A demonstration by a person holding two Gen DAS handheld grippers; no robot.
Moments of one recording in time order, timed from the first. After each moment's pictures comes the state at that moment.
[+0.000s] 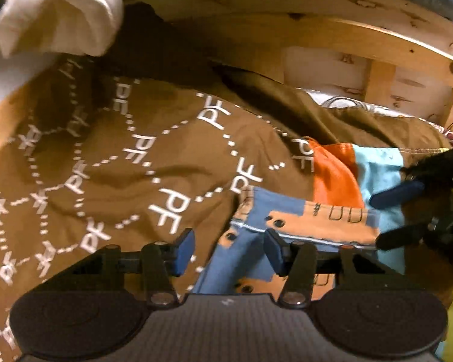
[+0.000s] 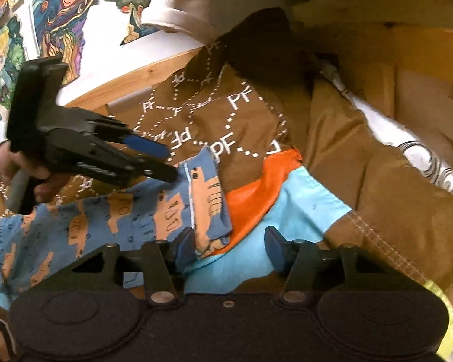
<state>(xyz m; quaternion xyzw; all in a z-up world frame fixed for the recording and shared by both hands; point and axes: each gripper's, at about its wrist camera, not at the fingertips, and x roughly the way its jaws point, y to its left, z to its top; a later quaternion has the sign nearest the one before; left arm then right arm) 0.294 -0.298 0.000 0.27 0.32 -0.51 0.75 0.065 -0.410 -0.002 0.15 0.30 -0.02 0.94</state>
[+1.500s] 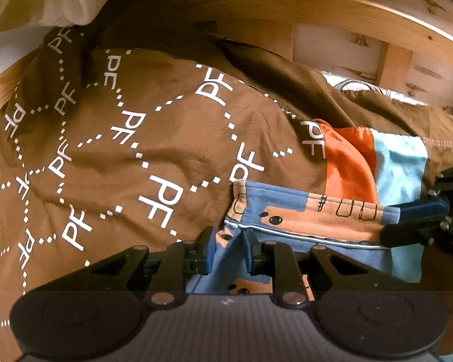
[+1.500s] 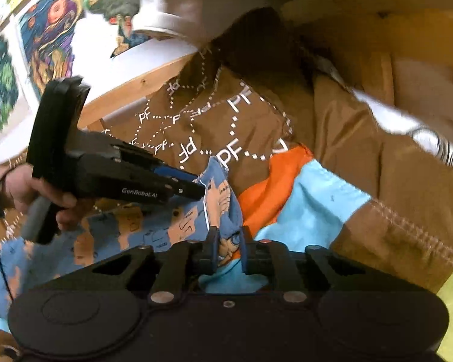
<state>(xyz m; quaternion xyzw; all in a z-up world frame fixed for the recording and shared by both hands) 0.296 -0.318 -0.020 0.27 0.34 -0.48 0.76 0.076 -0.393 -0.004 0.17 0.28 -0.05 0.94</state>
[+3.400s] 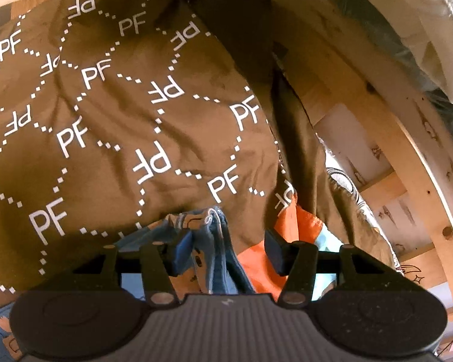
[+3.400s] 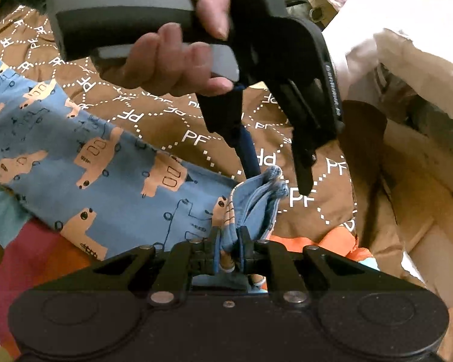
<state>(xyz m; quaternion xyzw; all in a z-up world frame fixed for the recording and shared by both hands) 0.318 -0.295 0.017 -0.01 0.52 -0.41 0.75 0.086 -0.278 -0.024 -0.21 0.25 -0.02 0.95</state>
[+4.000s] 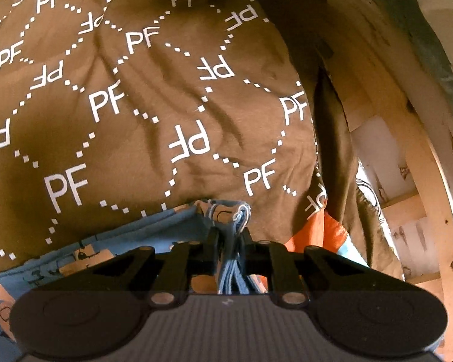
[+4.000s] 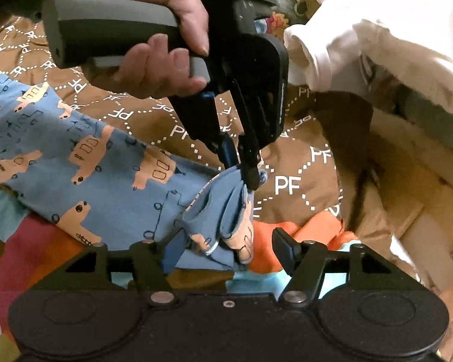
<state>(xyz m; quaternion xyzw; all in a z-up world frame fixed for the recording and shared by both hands) 0.334 -0.283 -0.001 -0.05 0.56 -0.35 0.74 0.072 -0.289 -0.020 -0.19 0.25 -0.03 0.95</state>
